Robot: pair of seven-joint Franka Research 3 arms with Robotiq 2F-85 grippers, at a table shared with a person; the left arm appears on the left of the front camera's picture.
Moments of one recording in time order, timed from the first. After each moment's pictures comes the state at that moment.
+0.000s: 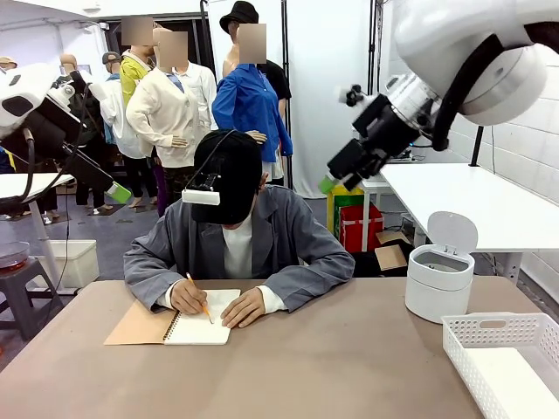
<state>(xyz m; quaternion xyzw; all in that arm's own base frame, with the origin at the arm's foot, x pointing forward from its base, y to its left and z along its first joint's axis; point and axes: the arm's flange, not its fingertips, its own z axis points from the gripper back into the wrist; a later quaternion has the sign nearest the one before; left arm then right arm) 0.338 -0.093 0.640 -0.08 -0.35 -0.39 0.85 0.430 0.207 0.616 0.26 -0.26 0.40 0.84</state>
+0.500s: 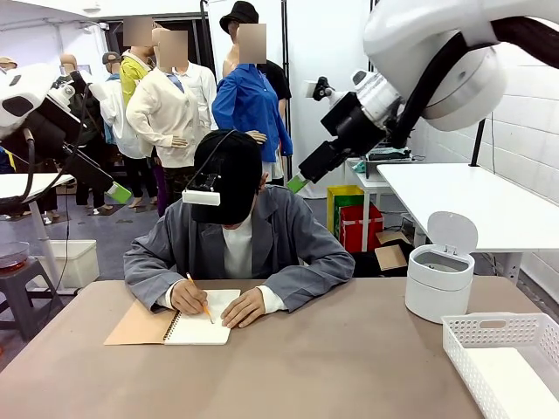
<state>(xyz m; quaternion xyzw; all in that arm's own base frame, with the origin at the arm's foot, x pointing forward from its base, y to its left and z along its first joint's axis) 0.338 -0.093 0.640 -0.08 -0.35 -0.39 0.85 0.437 0.254 0.613 0.26 -0.29 0.49 0.78</state>
